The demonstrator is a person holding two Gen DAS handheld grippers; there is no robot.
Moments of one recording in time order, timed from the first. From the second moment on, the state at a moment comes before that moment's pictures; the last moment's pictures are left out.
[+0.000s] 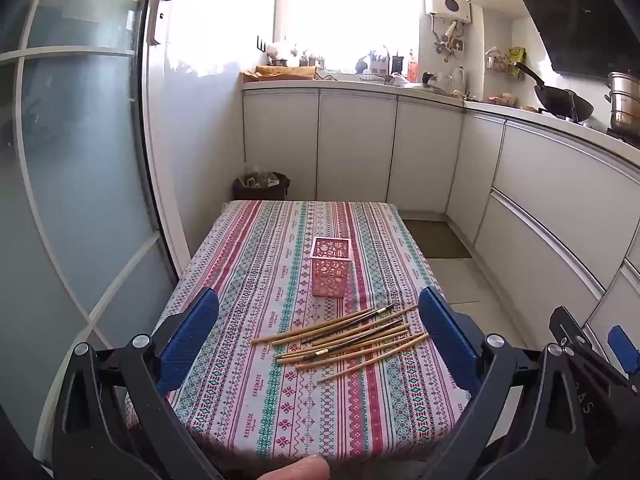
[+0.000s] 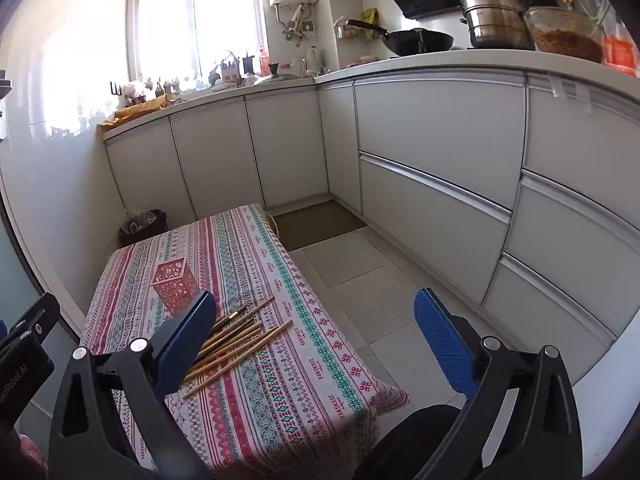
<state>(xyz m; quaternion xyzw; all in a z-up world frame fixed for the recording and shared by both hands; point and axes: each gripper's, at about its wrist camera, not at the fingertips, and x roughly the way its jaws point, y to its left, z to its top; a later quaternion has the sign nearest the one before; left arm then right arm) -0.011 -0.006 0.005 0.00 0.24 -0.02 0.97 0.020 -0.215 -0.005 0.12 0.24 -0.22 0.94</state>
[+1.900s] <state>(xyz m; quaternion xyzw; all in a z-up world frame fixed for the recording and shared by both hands) -0.033 -0.033 0.005 0.01 0.24 -0.05 0.97 -0.008 -0.233 -0.002 0.15 0.23 -0.24 0.93</state>
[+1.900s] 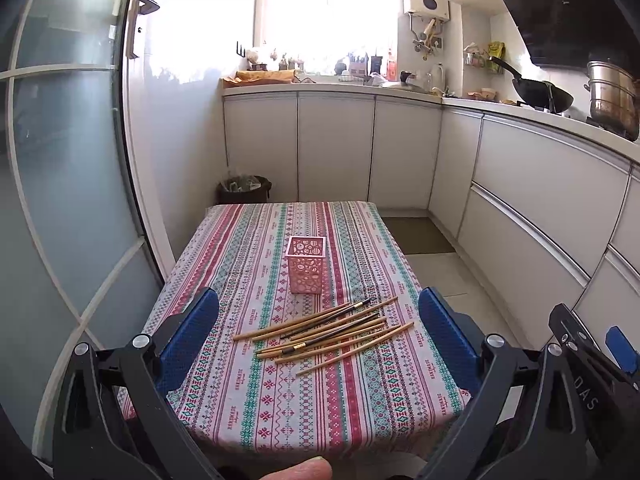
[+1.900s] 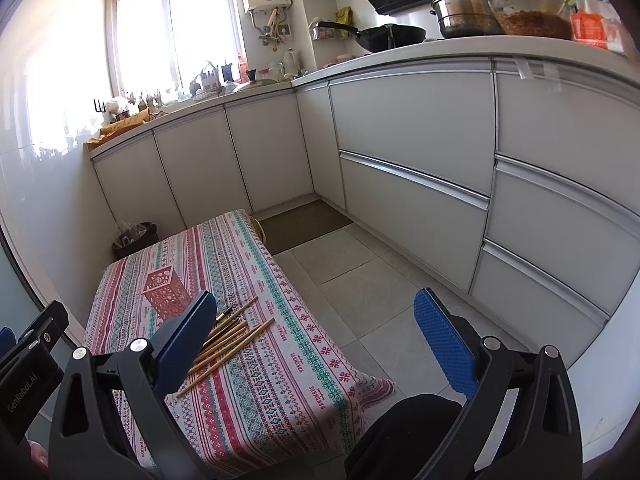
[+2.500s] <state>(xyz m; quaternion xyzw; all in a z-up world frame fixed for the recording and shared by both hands) -0.035 -0.035 0.005 0.01 0.24 -0.05 0.97 -0.009 -0.236 0.000 0.15 0.23 -0.24 0.93</state>
